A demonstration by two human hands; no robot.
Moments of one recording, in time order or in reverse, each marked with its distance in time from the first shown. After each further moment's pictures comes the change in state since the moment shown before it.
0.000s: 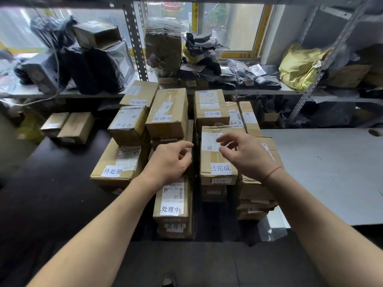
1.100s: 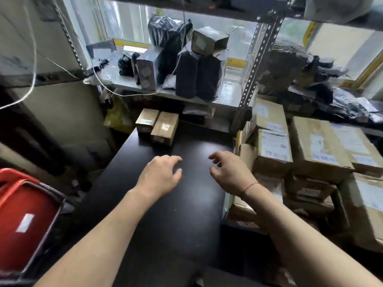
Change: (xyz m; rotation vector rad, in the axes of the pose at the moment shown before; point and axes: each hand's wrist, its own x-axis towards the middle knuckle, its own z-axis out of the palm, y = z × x) left_hand -0.063 -0.354 -0.250 0.273 0.117 -0.238; right_hand 0.138 -0.277 0.342 -0.233 -0.231 -0.115
